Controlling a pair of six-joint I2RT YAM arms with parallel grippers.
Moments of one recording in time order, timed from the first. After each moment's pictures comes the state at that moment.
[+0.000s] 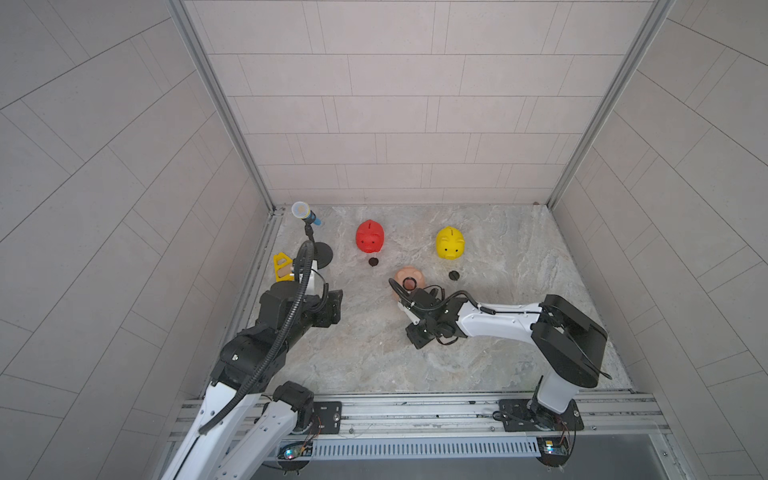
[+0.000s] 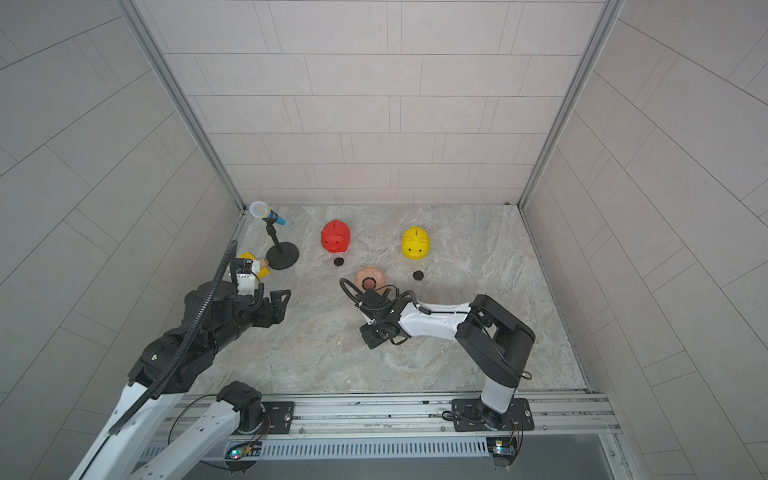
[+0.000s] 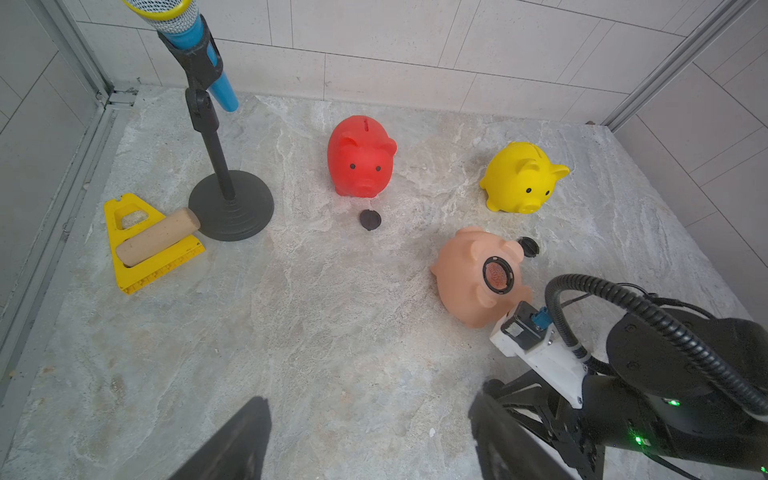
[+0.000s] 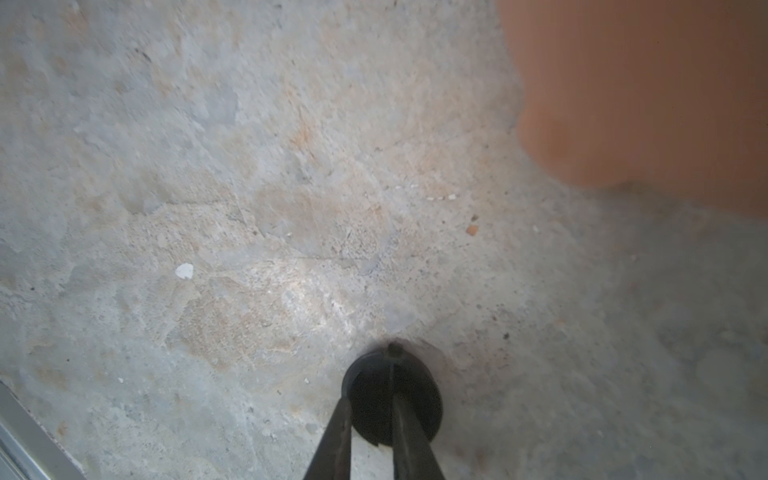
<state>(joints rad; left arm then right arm) -0.39 0.62 0.89 -0.85 -0.08 -0.29 0.92 1.72 0.97 -0.37 -0.08 0.37</state>
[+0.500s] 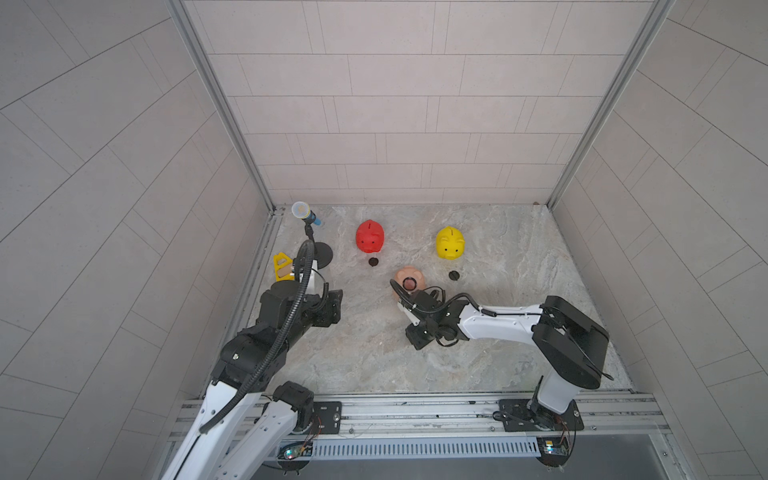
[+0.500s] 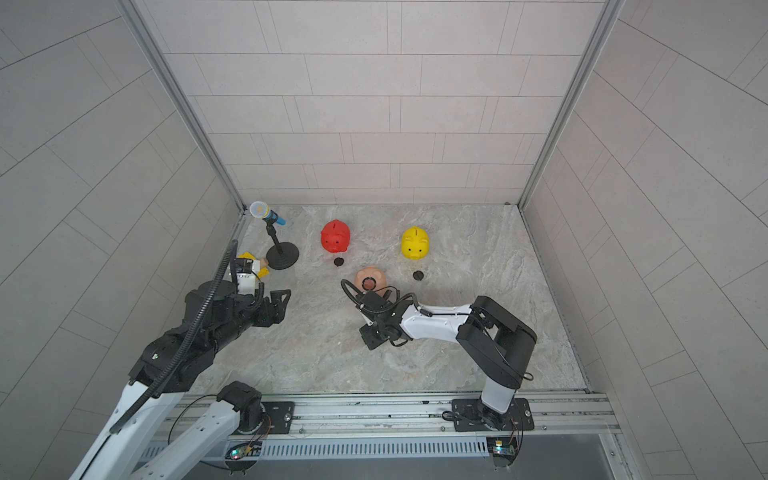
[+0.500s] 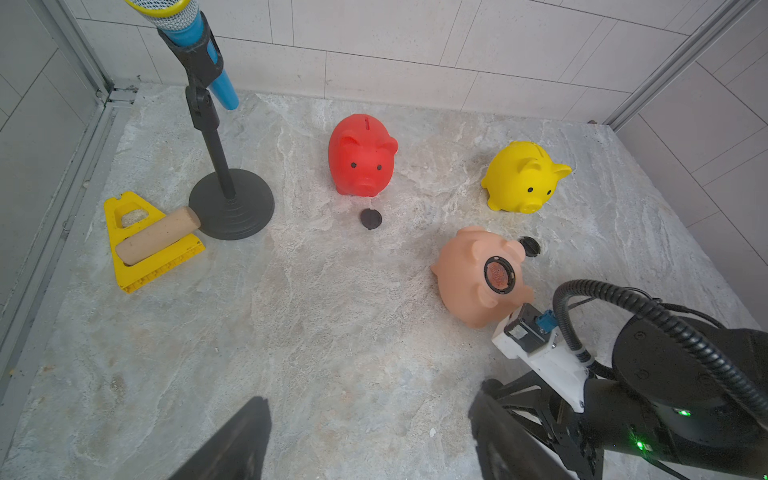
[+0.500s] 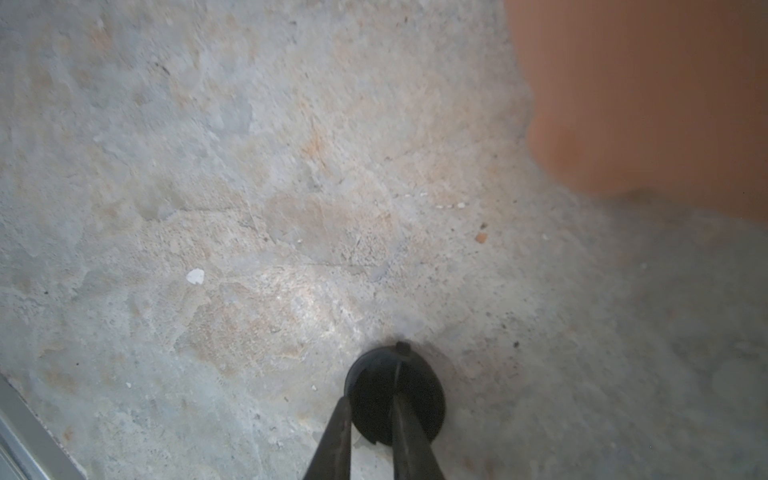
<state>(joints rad) -0.38 0.62 0.89 -0.85 -0.08 -0.29 0.92 1.71 0.92 -0.31 -0.08 0.38</state>
